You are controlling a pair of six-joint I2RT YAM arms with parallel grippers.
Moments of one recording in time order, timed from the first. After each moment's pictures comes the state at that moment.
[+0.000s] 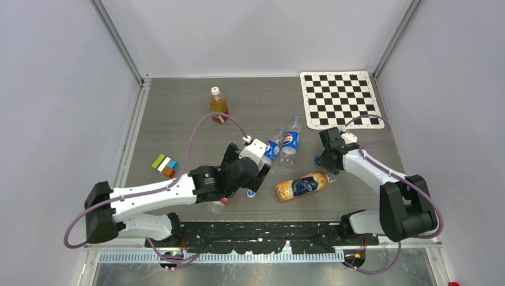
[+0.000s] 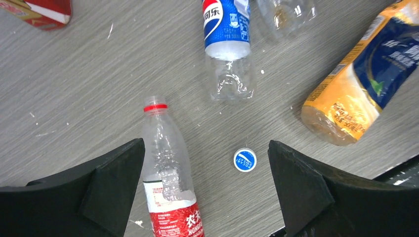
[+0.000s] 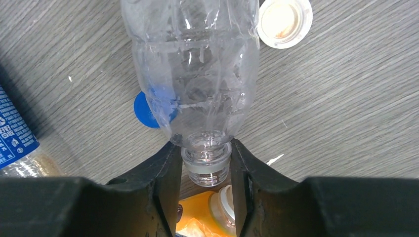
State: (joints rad) left arm -1.21 1.24 0.95 -0.48 -0.60 -0.33; right arm 0.26 1.33 0.68 -0.52 0.32 0.83
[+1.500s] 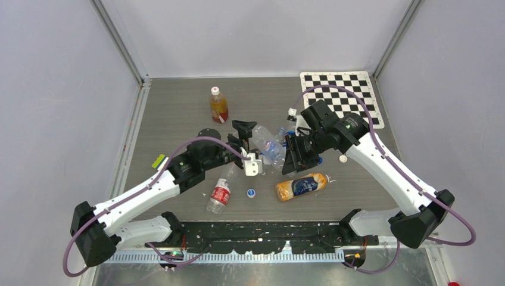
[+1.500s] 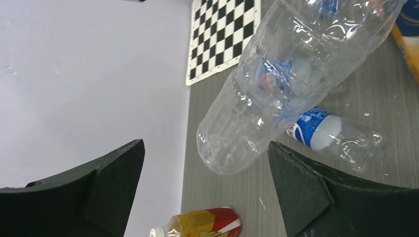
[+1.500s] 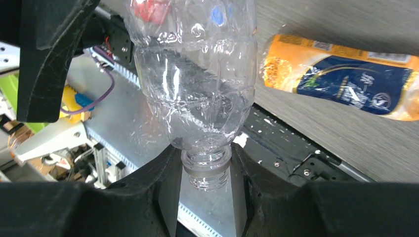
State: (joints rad) left arm -0.87 1.05 0.83 0.02 0.19 1.07; right arm 0.63 1.27 1.39 -1.21 -0.38 0.44
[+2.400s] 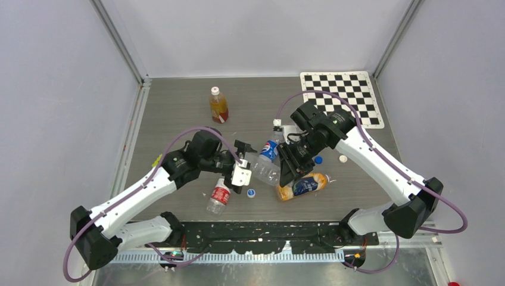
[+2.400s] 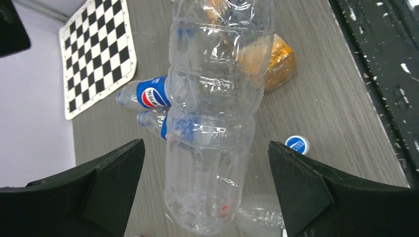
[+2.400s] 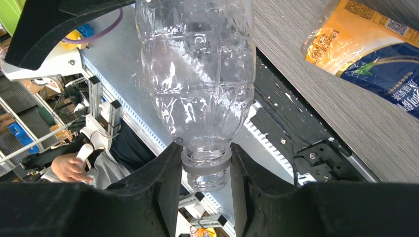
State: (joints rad) left arm -0.78 1.05 0.91 -0.44 0.62 1.03; right arm 0.69 1.37 1.44 -1.34 -0.58 0.25
